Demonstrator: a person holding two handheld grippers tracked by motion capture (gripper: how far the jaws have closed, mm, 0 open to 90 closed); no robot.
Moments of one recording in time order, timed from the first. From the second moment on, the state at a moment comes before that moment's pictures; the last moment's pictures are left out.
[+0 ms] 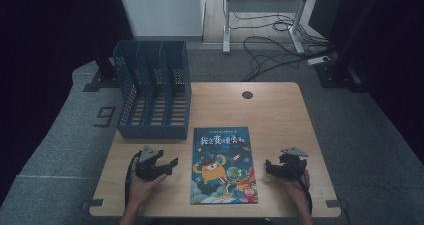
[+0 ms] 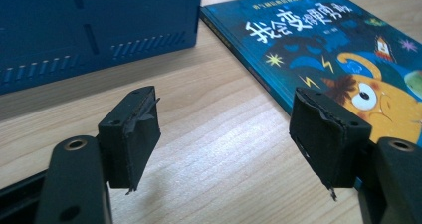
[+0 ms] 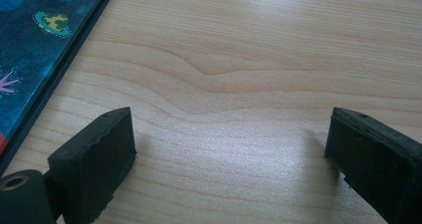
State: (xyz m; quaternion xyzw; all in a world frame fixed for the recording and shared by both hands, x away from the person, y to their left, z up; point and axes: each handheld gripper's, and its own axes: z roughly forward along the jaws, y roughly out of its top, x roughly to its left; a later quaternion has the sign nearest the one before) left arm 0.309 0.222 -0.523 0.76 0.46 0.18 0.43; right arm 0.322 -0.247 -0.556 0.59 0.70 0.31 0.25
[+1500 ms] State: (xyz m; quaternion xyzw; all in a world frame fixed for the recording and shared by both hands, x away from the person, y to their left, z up) left arm 0.309 0.200 -0.514 0.77 0.43 0.17 0.44; right arm 0.310 -0.239 -0.531 0.58 0.67 0.38 0.26
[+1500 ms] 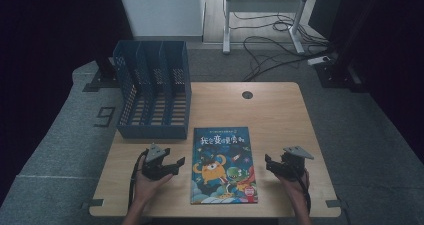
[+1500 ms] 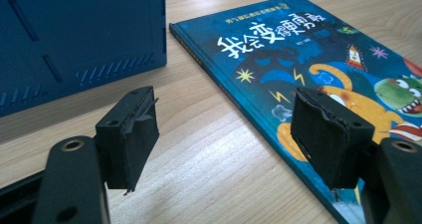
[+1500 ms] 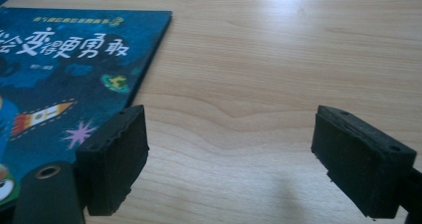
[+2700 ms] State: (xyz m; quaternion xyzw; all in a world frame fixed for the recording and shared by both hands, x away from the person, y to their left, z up) left arm 0.315 0.172 -0.514 0.78 0.43 0.16 0.43; right arm 0.327 -0.191 -0.508 0.54 0.69 0.43 0.22
